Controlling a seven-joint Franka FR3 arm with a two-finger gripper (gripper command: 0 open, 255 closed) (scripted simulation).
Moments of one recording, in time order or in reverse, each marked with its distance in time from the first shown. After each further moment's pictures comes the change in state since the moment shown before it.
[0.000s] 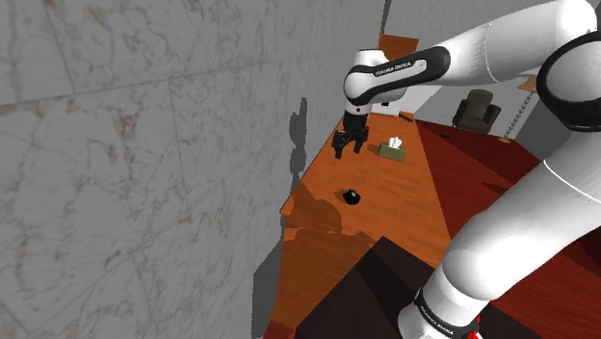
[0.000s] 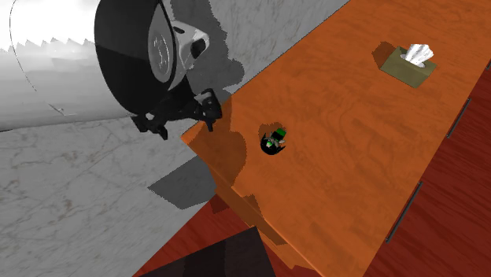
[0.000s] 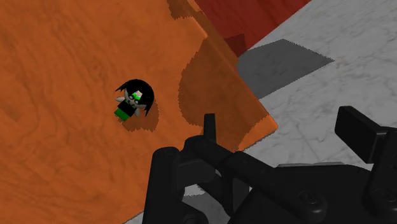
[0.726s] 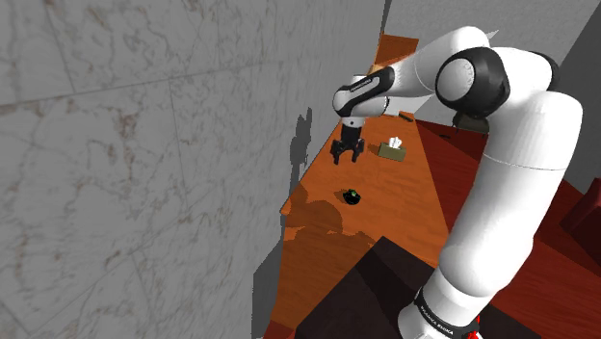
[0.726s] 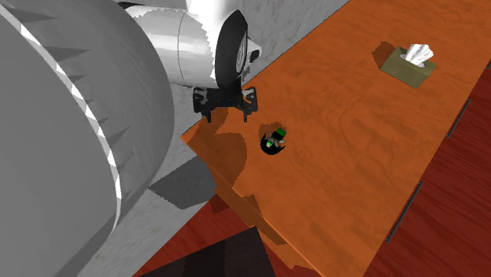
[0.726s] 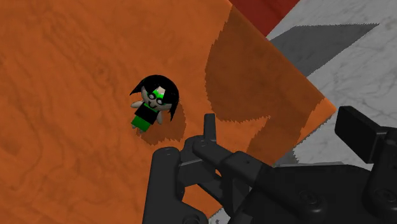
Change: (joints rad) arm -0.082 0.413 -0.093 0.261 0.157 0.067 -0.093
